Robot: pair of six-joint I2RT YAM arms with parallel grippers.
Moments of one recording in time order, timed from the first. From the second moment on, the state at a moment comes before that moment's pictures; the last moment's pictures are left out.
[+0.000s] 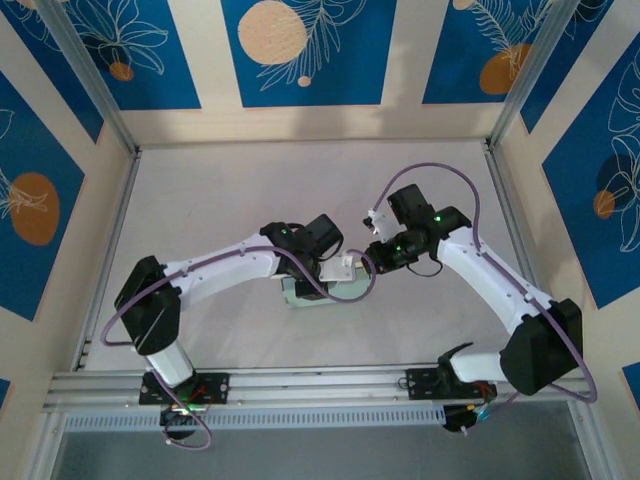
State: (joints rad) left arm -0.95 1.70 1.35 -0.90 0.08 0.56; right arm 0.45 1.30 1.10 -1.00 -0.42 0.09
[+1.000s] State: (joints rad) left arm -0.94 1.71 1.37 -0.92 0.10 0.56; right arm 0.50 1.22 1.06 -1.00 -0.29 -0.18
